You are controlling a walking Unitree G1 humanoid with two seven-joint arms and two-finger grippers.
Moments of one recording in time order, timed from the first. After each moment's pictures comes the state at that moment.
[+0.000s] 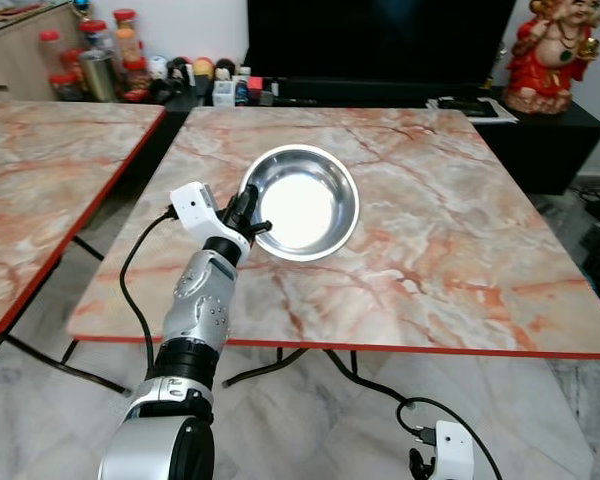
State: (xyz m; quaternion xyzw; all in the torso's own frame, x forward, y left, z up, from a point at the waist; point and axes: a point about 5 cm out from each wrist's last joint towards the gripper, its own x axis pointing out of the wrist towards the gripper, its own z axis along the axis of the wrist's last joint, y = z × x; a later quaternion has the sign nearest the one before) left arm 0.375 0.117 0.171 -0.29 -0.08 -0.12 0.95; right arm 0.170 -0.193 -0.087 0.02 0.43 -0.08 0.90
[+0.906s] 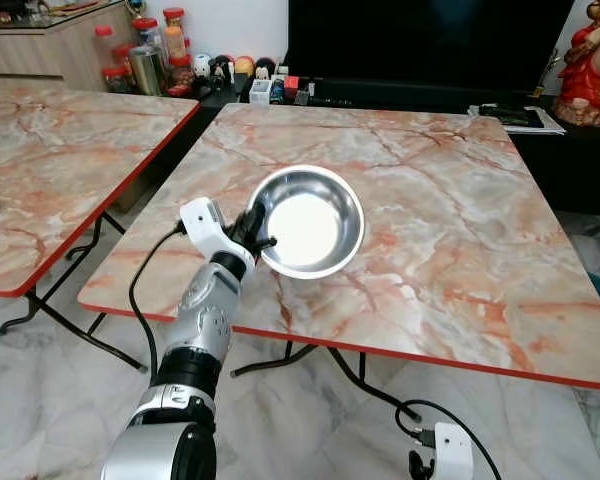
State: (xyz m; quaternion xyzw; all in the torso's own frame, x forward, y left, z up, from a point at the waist) left arm 0.370 0.111 0.135 -0.31 0.01 -0.13 0.94; right arm 0.167 -0.192 -0.089 0.02 0.44 -0.08 0.89
